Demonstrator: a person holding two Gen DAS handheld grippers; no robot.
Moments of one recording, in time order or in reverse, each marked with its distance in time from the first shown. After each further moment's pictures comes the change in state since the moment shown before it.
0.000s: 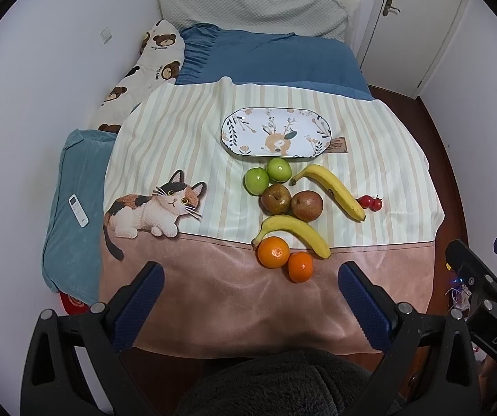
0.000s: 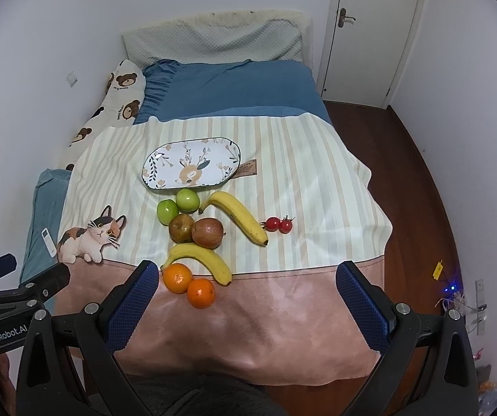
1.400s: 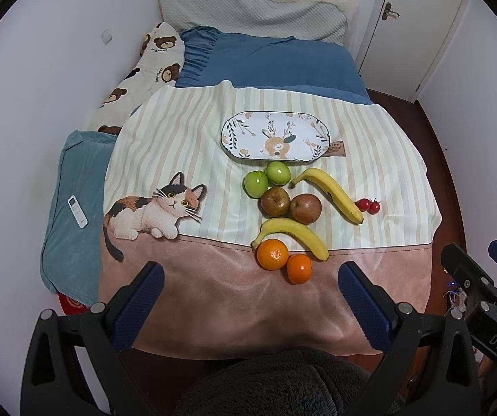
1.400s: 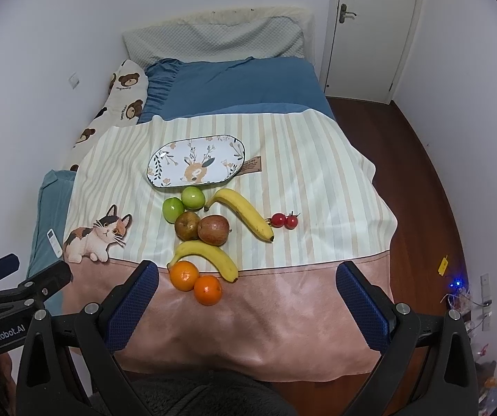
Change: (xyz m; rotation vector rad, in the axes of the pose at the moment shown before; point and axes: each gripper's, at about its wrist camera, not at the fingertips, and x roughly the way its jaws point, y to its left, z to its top) left arm -0.005 0.000 0.001 -0.005 -0.006 -0.005; right arm 0.000 -0.006 0.002 0.015 0.016 0.029
